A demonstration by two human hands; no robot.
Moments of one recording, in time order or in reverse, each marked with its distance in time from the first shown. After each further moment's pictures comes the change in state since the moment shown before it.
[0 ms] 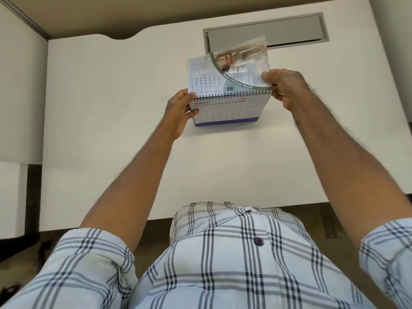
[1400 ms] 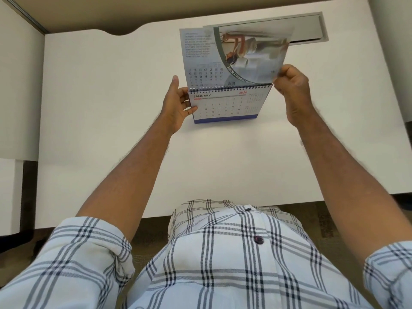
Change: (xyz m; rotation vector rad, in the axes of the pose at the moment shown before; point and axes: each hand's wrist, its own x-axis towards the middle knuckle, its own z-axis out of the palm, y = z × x) left_hand 0.003 0.013 0.005 -0.063 0.088 -0.135; right_hand -0.030 0.026 -0.016 0.025 -0.137 -0.456
